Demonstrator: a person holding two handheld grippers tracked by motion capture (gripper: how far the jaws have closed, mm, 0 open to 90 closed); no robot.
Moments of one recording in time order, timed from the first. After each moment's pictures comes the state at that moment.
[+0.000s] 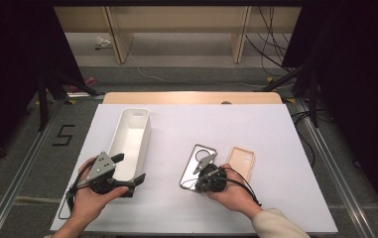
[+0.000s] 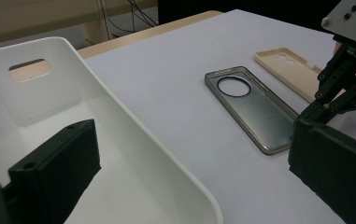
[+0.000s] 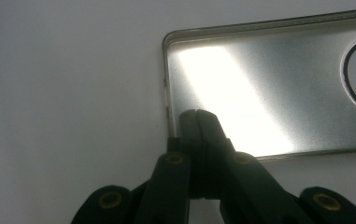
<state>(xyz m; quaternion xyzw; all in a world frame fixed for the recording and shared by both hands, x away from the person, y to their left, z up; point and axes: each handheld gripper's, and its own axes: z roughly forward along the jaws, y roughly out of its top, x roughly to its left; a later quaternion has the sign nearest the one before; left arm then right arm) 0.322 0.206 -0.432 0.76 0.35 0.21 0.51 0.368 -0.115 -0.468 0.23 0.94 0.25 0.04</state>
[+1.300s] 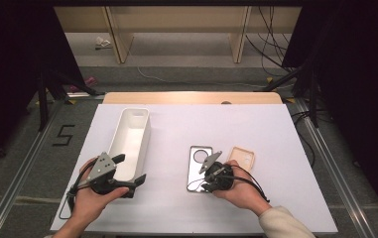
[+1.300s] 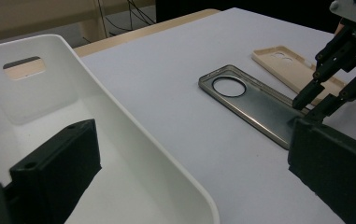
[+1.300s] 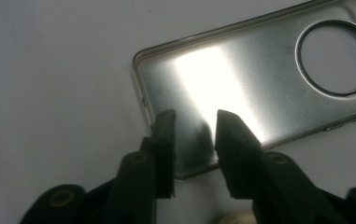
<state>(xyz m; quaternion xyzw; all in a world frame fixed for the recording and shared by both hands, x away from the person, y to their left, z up) 0.322 0.205 -0.434 0.76 0.35 0.21 0.51 0.370 -0.129 -0.457 0.19 0.95 0.22 0.07</state>
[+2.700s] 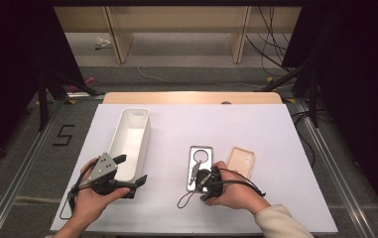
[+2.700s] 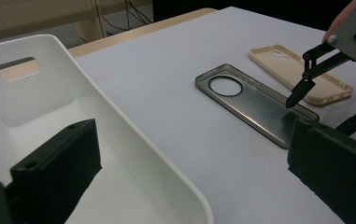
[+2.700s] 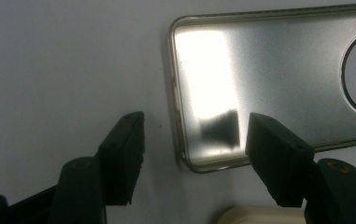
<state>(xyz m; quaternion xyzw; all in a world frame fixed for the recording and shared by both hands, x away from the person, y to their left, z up) 0.321 0.203 -0.434 0.76 0.35 0.21 0.51 0.361 -0.101 -0.458 0.09 0.99 0.10 0.10</state>
